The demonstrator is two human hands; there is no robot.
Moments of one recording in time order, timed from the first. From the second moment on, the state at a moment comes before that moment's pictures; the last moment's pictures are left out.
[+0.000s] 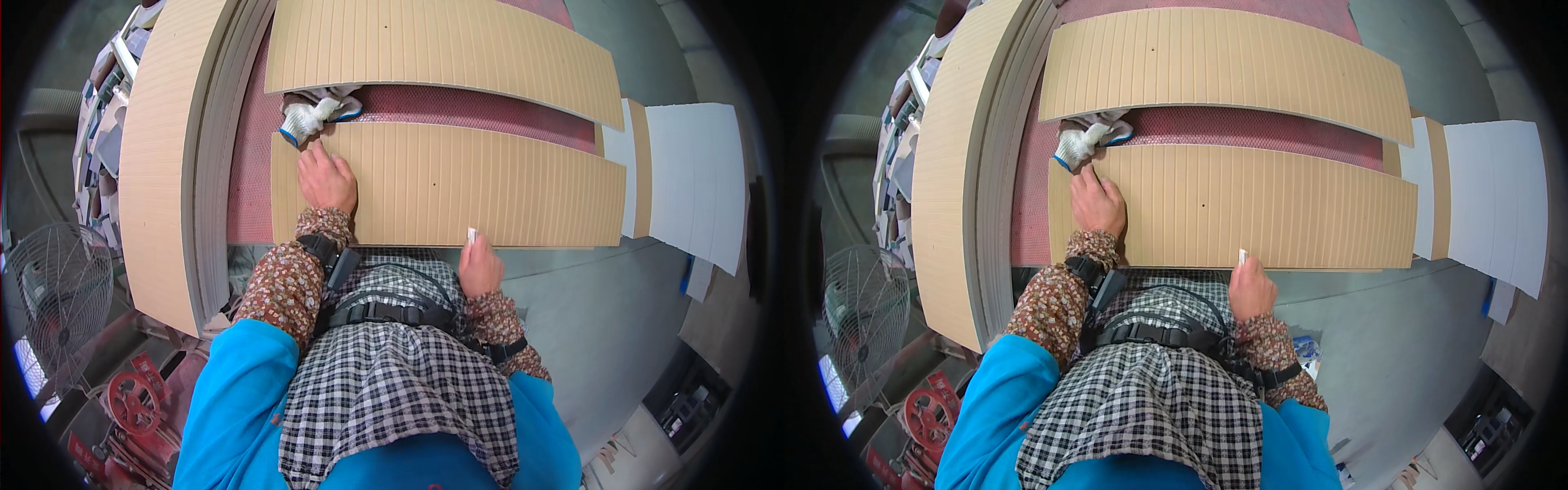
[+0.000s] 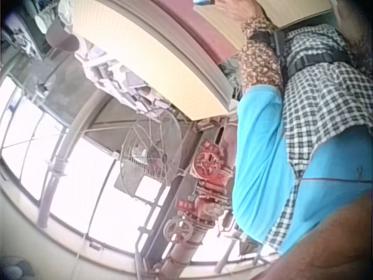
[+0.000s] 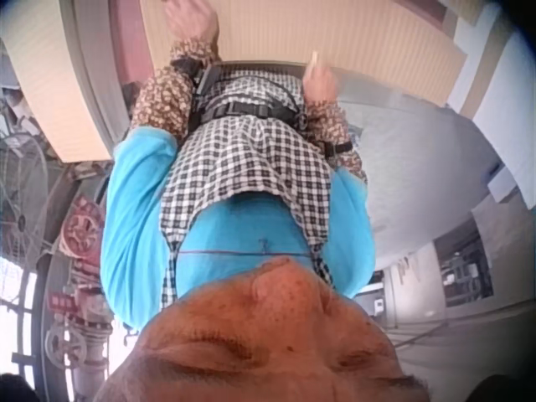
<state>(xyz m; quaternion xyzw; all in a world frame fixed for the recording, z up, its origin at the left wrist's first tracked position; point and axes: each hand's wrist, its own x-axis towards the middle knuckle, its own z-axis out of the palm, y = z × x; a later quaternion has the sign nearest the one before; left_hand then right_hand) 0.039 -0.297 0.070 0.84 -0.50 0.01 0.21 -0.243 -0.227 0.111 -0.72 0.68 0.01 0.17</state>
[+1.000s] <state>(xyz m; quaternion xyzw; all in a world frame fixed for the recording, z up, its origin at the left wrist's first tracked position) 0.042 -0.295 0.066 0.84 -0.50 0.00 0.22 -0.253 -0.170 0.096 -0.71 0.68 0.00 0.18</state>
